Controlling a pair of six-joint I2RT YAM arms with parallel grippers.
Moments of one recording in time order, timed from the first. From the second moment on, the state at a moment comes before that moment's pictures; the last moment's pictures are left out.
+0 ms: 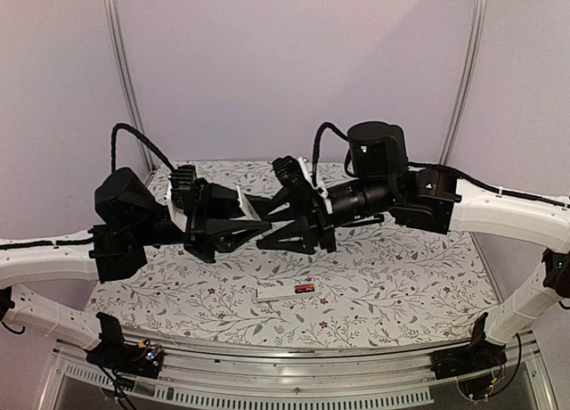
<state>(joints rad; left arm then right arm) -1.04 1.09 0.75 0.65 0.56 0.17 1.09 1.50 1.34 -0.09 -0.69 -0.30</state>
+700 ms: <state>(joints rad) -1.05 0.97 0.69 0.64 0.37 0.16 1.07 1.48 1.32 -0.13 -0.58 -0.31</state>
